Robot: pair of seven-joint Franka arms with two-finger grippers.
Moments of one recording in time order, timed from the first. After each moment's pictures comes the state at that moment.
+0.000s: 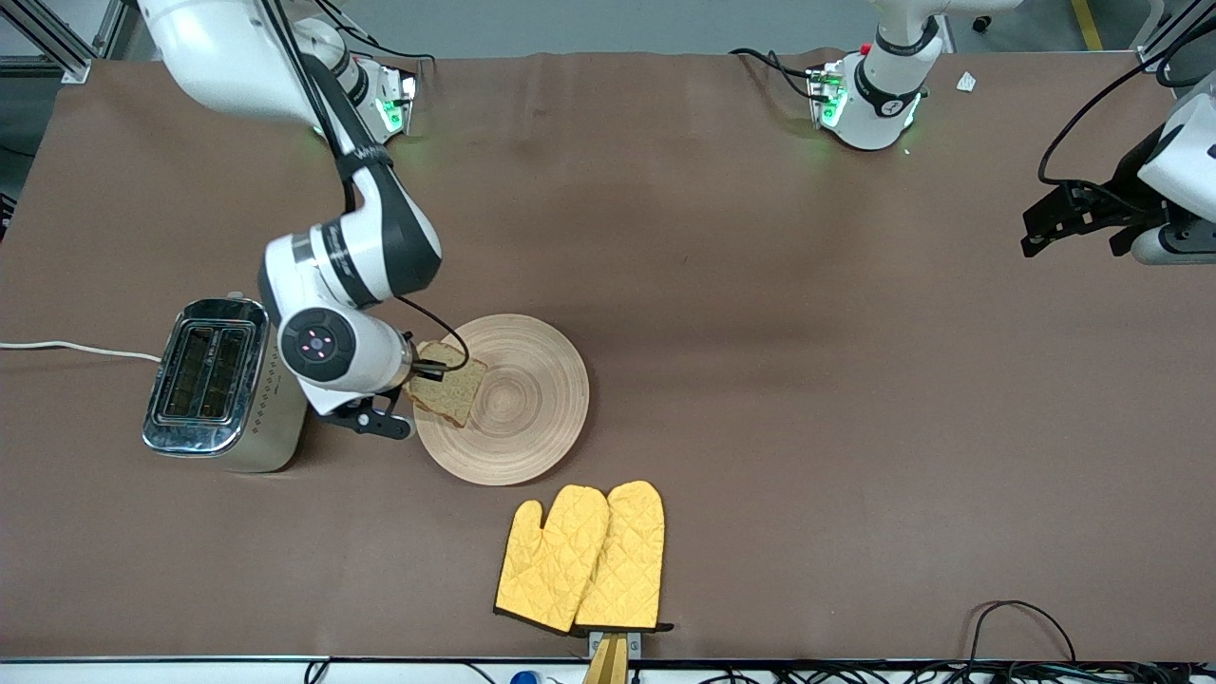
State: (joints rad) left arm -0.09 -0.03 0.00 -1.60 0.01 1.59 -0.08; right arm 0.39 0.50 -0.02 -1.47 -0.02 1.71 0.59
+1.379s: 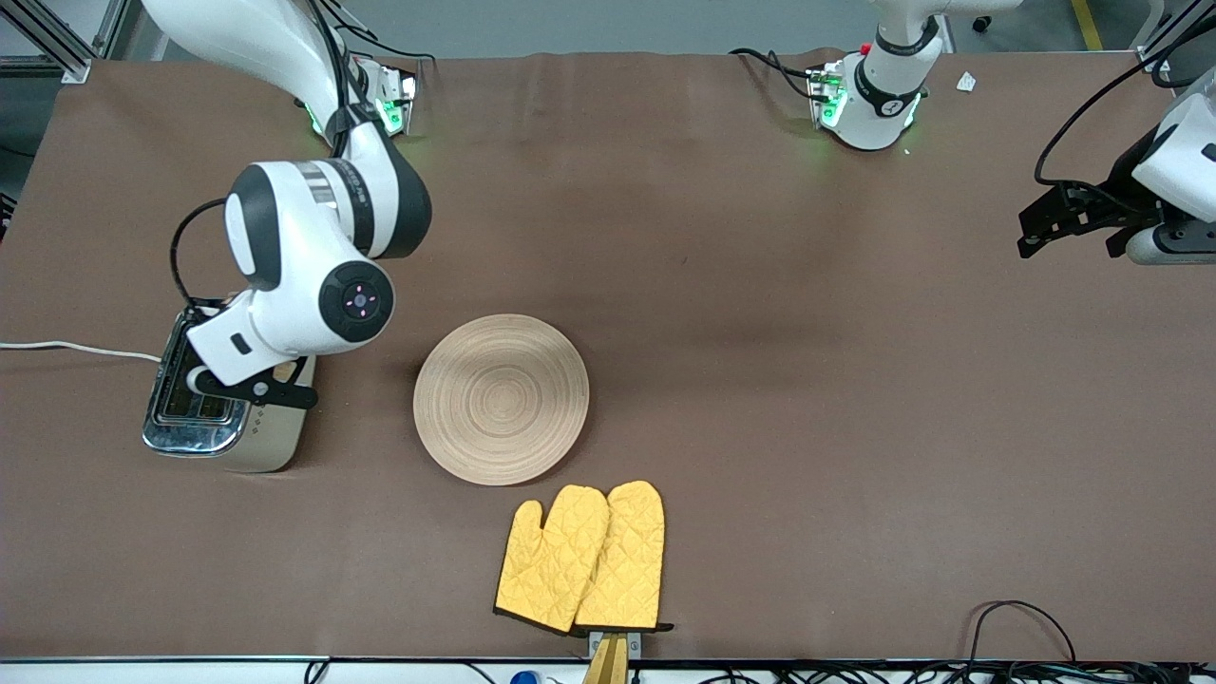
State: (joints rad) left arm -0.10 -0.03 0.00 -1.60 0.01 1.60 -0.08; right arm 0.42 0.48 -0.03 -1.36 -0.70 1.28 0.43
